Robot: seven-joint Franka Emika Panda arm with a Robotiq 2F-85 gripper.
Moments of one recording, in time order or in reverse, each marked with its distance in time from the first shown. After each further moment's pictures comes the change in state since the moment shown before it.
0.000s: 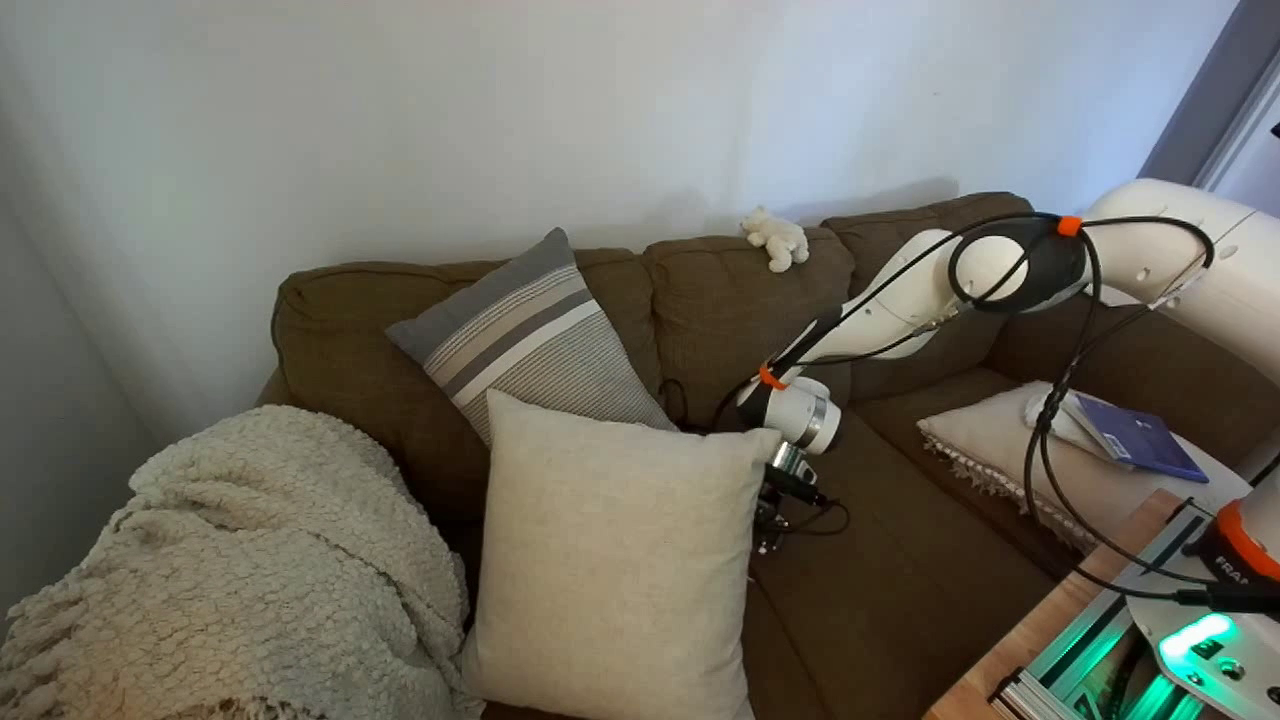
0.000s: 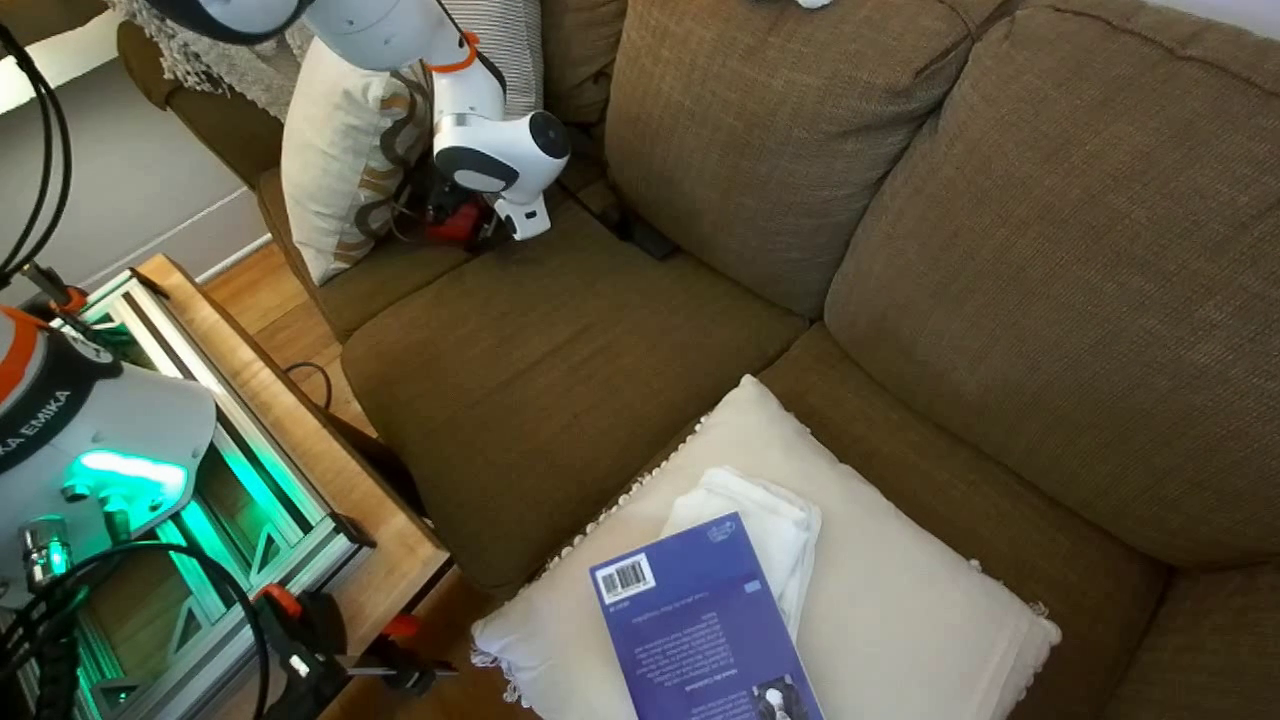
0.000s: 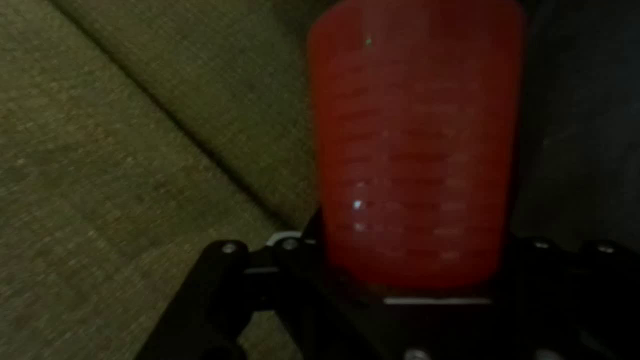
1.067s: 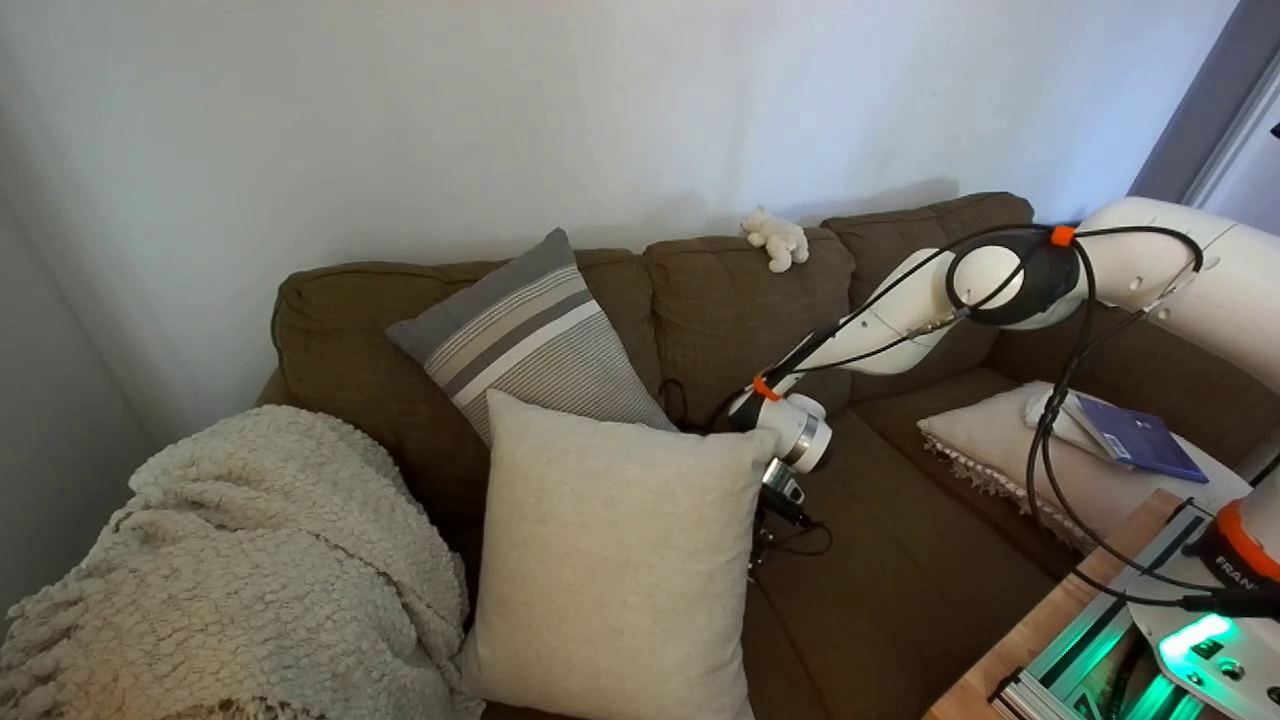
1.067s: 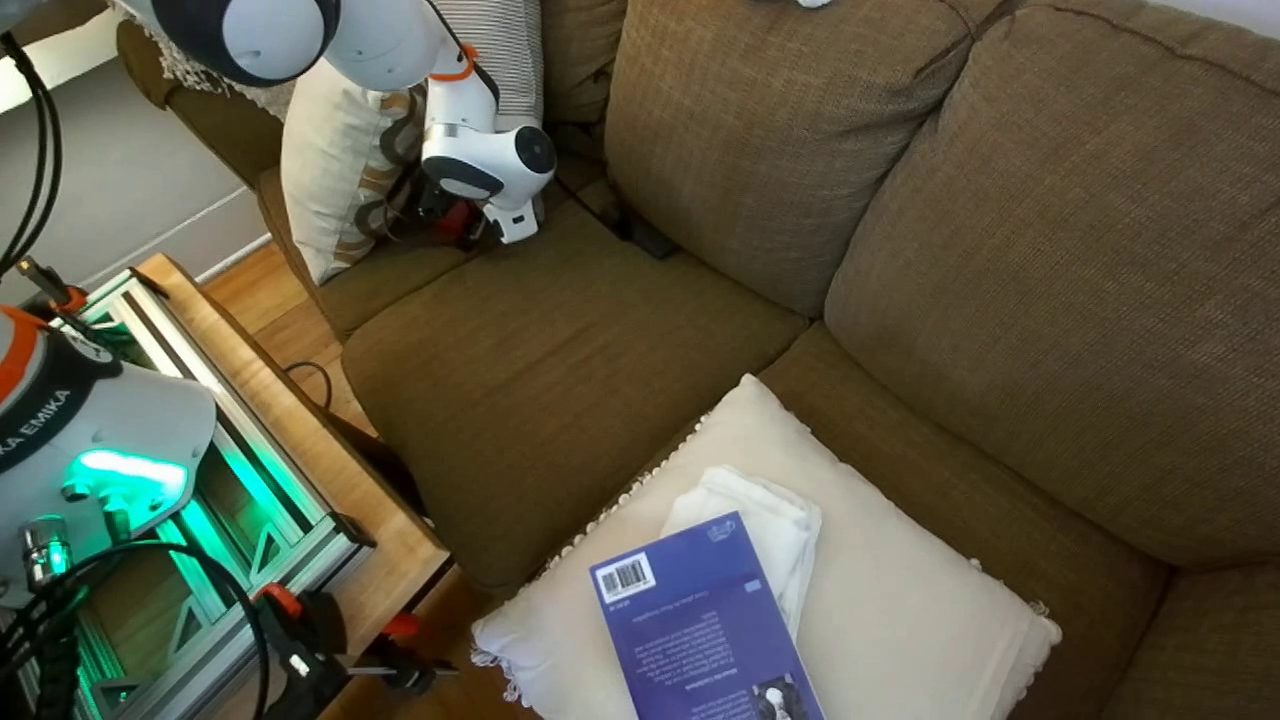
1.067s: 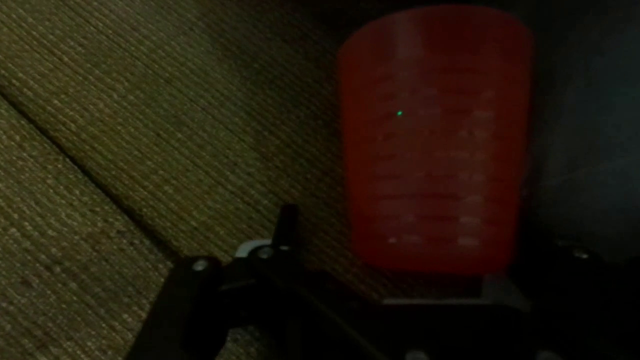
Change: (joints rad) arm -0.041 0.091 0.112 0.060 0.033 0.085 -0.040
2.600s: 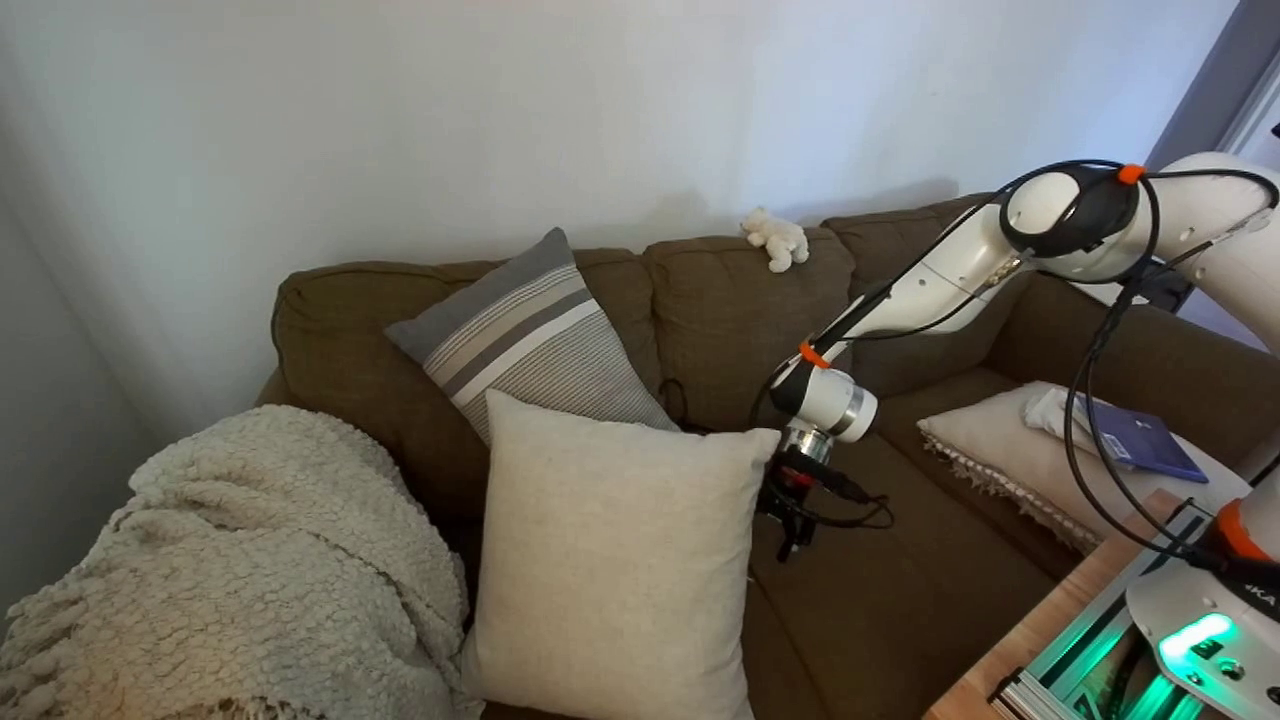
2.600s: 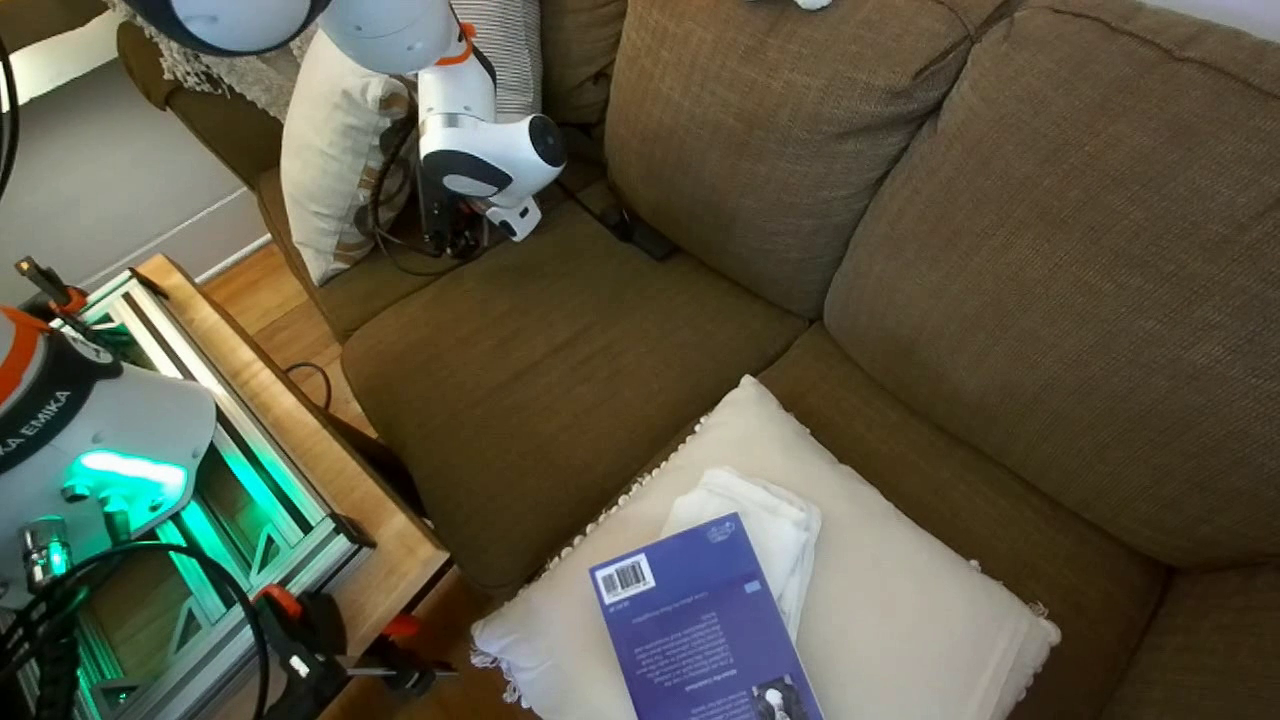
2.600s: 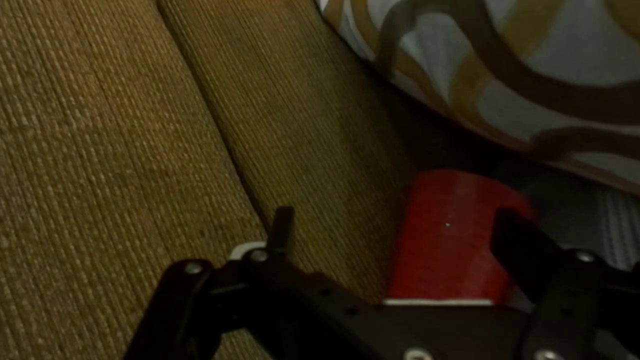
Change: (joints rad) arm -0.261 -0.176 0.108 -0.305 -0.288 -0.077 -0.314
